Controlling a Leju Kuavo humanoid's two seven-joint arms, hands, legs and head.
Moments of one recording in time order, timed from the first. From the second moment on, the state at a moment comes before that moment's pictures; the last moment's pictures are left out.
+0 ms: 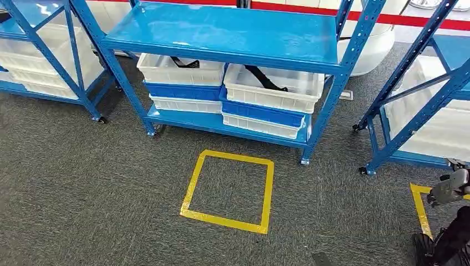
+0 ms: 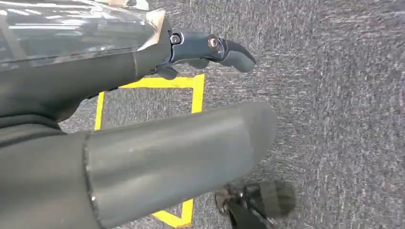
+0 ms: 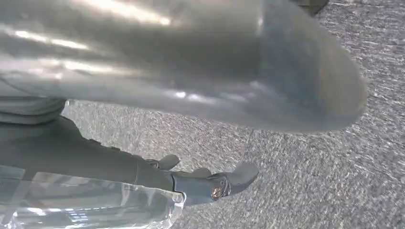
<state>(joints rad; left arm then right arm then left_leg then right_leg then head) -0.04 0.00 0.35 -0.18 -0.64 0.05 -0.16 0.00 0.07 -0.55 -0.18 0.72 -0.04 0.11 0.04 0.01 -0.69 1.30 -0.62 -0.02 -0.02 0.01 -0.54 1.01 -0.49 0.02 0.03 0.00</state>
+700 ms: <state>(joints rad) -0.05 -0.01 0.35 -0.18 -0.65 0.05 -0.17 0.00 0.07 -0.55 -0.18 0.73 -0.05 0.11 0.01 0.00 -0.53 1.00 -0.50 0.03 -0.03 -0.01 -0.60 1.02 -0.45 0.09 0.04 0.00</state>
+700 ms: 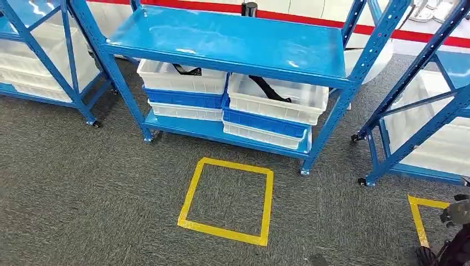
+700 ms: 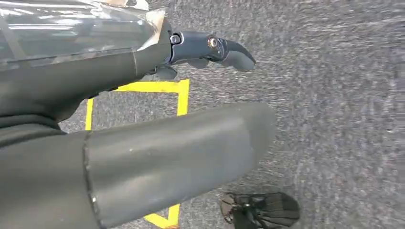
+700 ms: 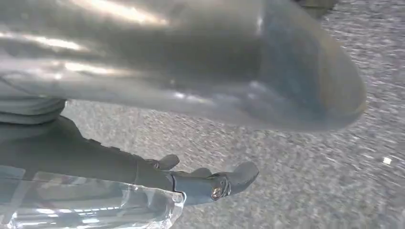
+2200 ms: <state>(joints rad) -0.06 -0.01 0.36 -0.19 -0.68 0.06 -0.15 -0.01 0.08 -0.58 -0.18 0.76 -0.05 0.11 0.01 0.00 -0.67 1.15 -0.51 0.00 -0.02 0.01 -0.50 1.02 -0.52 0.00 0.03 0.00</state>
